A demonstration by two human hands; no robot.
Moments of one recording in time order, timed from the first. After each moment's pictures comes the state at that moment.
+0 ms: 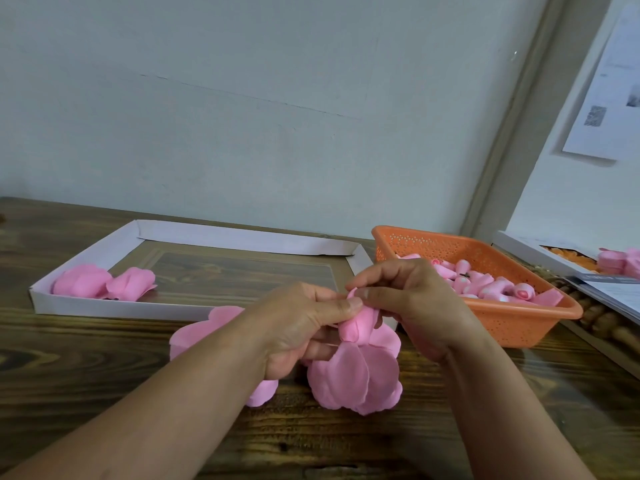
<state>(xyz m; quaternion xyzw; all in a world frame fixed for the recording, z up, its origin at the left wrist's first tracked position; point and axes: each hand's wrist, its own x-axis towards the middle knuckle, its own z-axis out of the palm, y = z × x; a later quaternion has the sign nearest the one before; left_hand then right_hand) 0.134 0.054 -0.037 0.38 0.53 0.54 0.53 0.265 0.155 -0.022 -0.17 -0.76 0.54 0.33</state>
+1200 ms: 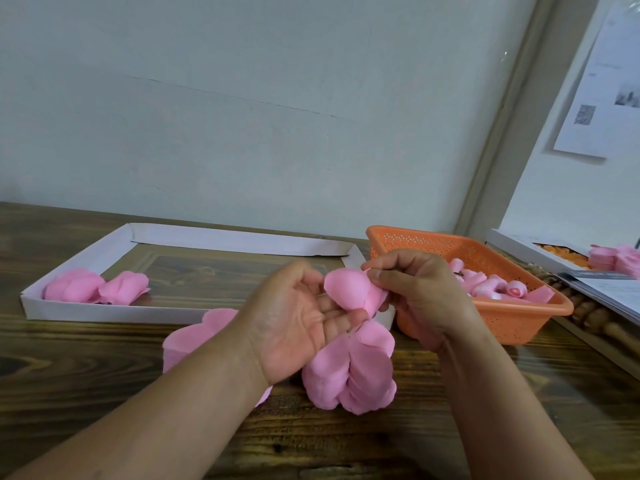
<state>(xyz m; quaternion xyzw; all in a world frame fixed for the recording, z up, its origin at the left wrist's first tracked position) 0.137 0.058 -0.034 0.23 0.28 0.66 0.66 0.267 0.172 -0.025 -0.18 -0.69 0.57 0.40</state>
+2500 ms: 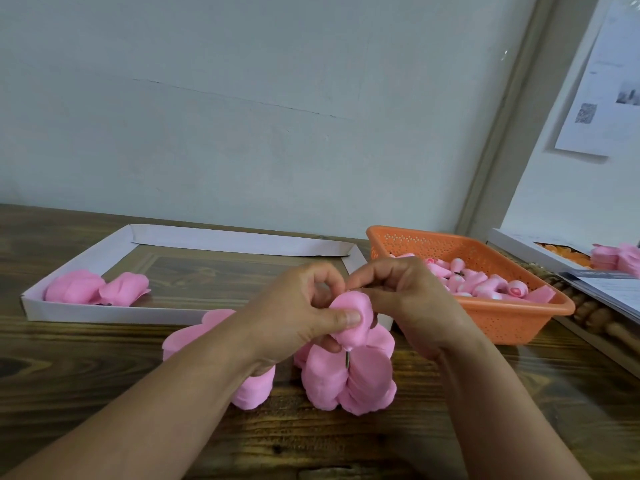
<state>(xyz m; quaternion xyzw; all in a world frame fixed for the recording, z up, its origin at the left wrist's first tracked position) 0.131 0.053 -0.034 0.54 0.50 0.56 0.39 0.269 0.152 -0.019 -0.16 -0.80 0.48 0.33</state>
